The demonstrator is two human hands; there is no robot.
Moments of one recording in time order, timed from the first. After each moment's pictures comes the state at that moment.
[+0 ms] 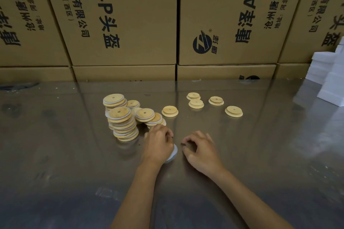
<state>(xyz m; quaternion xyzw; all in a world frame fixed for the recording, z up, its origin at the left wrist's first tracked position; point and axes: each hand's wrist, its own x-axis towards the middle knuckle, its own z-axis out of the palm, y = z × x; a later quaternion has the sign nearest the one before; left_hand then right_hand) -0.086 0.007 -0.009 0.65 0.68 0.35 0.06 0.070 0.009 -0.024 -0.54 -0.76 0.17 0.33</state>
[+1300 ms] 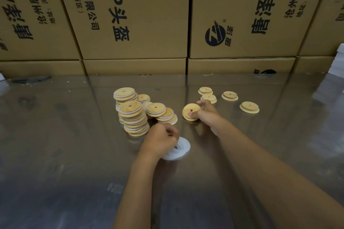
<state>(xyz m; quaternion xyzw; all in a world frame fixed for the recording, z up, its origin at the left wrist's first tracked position) -0.114 0.001 0.004 0.58 0.68 0.36 0.25 0.043 0.117 0.009 -0.56 -0.56 0.48 0.38</state>
